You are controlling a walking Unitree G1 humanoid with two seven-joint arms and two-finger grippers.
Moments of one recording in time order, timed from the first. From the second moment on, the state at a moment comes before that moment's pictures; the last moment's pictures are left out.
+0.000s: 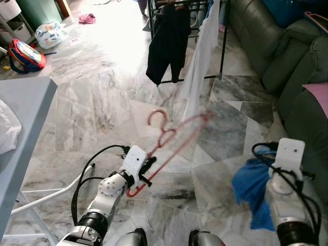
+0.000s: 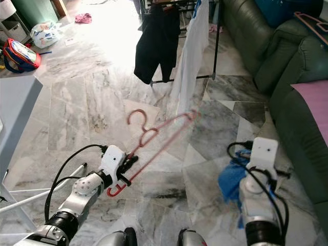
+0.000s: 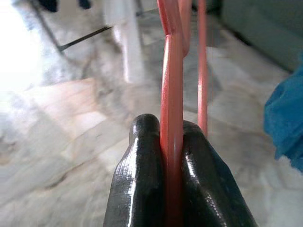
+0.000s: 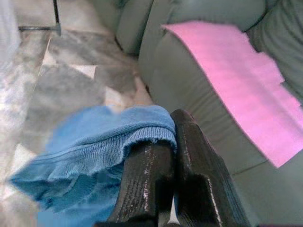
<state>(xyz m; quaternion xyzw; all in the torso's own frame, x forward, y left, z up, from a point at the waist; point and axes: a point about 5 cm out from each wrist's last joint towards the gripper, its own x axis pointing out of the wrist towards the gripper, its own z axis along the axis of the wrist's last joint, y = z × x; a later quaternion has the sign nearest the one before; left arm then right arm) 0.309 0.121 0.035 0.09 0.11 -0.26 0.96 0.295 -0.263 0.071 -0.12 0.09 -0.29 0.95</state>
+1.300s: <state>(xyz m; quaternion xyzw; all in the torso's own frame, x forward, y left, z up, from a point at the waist) 0.310 0.122 0.034 0.08 0.11 -0.23 0.96 0.296 -0.263 0.076 -0.11 0.08 -0.28 0.95</state>
